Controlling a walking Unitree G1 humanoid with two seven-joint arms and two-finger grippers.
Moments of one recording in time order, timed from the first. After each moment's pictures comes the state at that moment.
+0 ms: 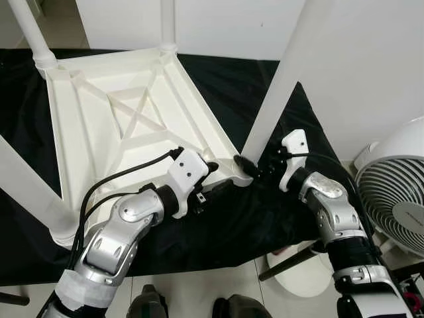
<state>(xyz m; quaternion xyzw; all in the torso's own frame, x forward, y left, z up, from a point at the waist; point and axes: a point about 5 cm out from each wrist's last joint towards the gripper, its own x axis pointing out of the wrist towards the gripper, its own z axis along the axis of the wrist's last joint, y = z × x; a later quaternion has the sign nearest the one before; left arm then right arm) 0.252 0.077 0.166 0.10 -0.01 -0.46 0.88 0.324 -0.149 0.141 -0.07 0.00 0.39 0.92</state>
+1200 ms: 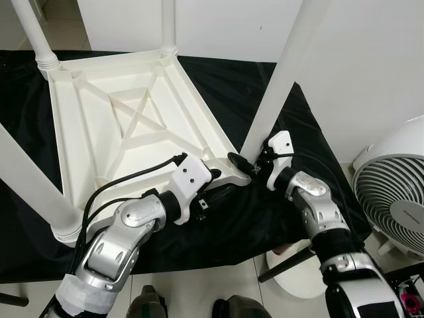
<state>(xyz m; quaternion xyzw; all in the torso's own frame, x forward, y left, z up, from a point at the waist) 0.245 0.073 0.159 0.10 0.01 -0.47 0.88 0.325 -0.126 0.128 -0.03 -0.02 0.34 0.94</state>
